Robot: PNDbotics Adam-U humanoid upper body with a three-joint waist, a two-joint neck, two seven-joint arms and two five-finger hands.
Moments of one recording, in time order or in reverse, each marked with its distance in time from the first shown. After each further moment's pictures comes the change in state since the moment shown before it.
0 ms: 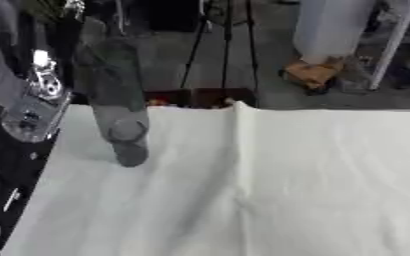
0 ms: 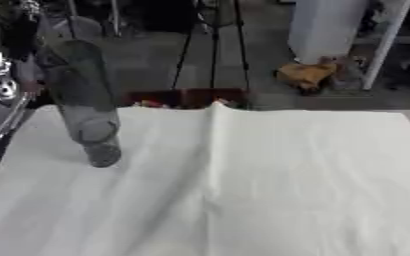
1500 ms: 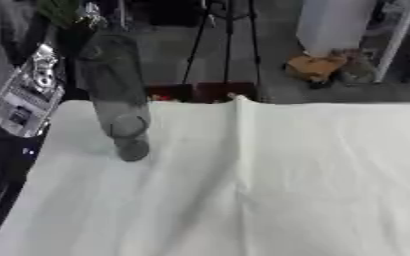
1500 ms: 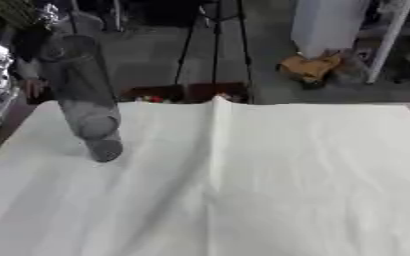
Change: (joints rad) left arm -0.005 0.028 -0.031 0.017 -0.136 0.120 -0.307; right arm 0.019 0.001 -0.006 0.000 0.000 0.007 -0.004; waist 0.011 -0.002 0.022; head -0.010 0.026
